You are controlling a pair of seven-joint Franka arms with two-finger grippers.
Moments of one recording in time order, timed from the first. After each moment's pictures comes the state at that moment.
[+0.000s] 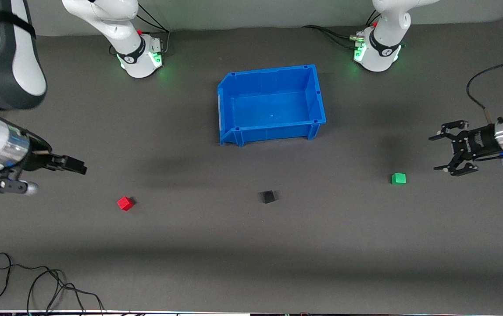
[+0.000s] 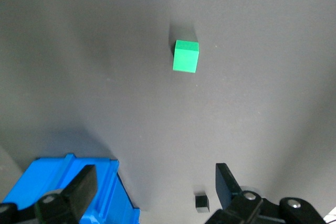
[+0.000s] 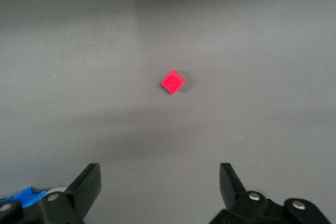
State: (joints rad) left arm 0.24 0.17 0.00 -2.02 -0.53 1.94 -1.08; right arm -0.15 0.22 0.18 -1.67 0.02 1.83 0.18
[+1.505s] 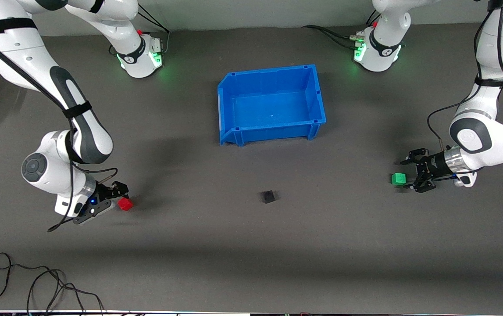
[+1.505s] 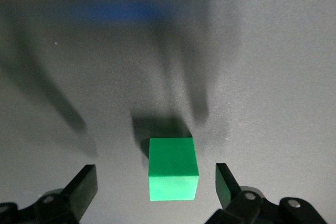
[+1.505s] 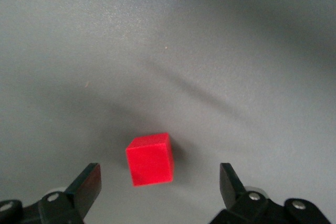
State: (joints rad) left arm 0.23 0.48 -0.03 -2.11 -0.75 2.35 -0.70; right arm -0.17 0.54 0.17 -1.91 -0.06 2.53 -0.51
